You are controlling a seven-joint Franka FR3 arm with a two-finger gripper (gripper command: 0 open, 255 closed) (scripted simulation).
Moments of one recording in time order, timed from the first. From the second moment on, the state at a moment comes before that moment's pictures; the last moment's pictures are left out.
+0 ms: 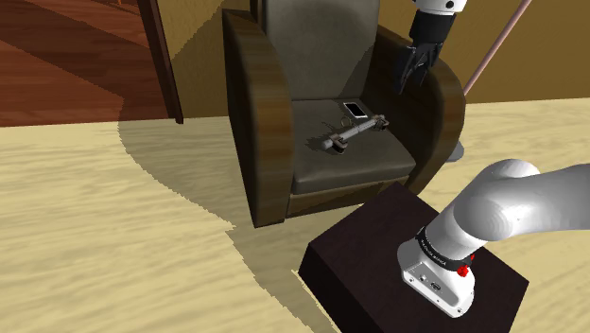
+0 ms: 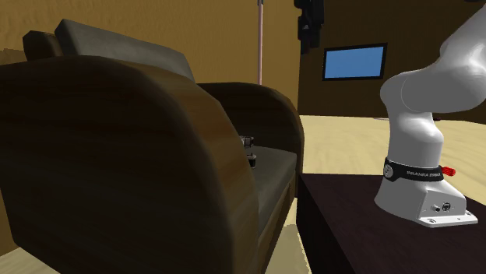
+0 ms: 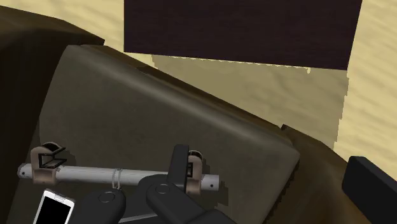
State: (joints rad) arm -0.01 -0.75 0.00 -2.31 -0.04 1.48 -0.02
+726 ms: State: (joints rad) arm -0.04 -0.52 -0.10 -2.34 -0.09 1.73 -0.12
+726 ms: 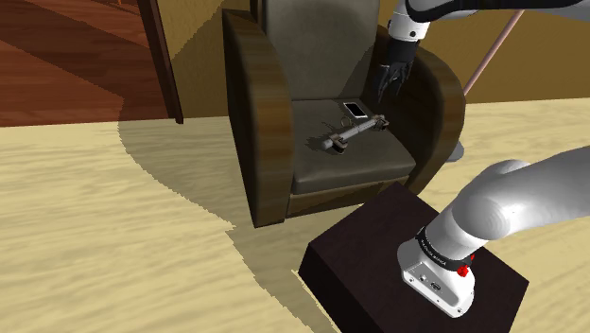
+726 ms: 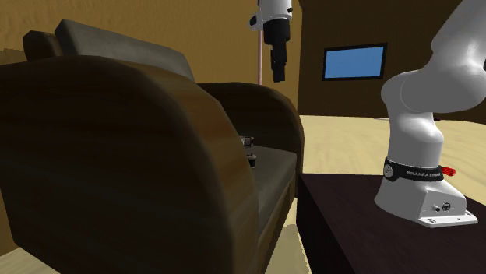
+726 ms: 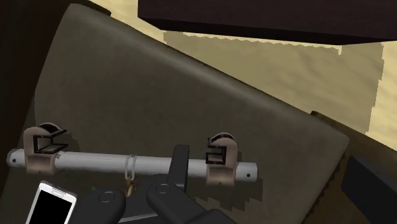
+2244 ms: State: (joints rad) arm -0.13 0.32 -0.24 -1.91 0.04 2.12 -0.43
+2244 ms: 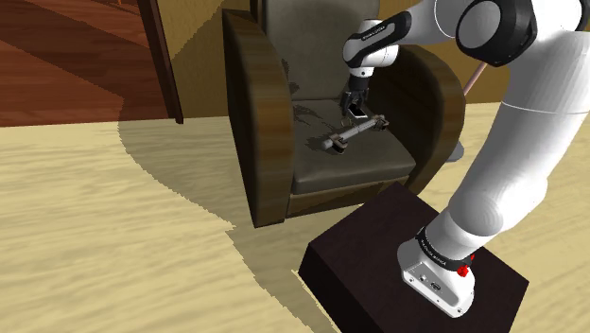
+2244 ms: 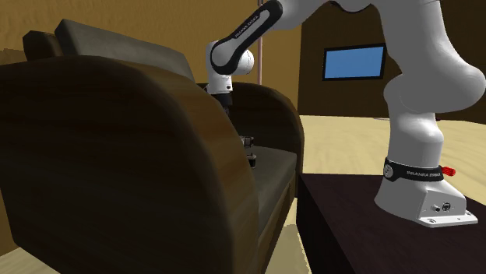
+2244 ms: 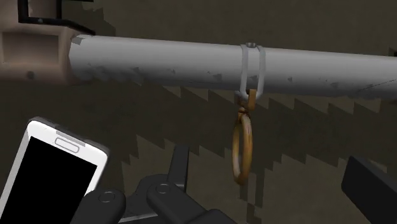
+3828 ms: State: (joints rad) arm -0.14 0.38 -0.23 -1.90 0.06 2.16 -0.45
